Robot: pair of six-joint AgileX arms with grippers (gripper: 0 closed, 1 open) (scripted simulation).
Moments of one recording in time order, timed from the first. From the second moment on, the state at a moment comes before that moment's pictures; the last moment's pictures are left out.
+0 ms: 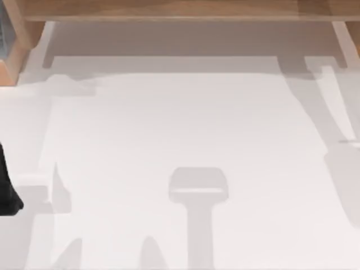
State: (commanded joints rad) left arm 0.00 0.00 0.00 0.00 0.00 0.00; right arm 0.22 1.79 1.76 0.04 0.24 0.02
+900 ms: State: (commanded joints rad) left arm 0.00 0.00 0.00 0.00 0.00 0.00; right arm -0.23 1.80 2.23 -0.40 0.23 -0.05
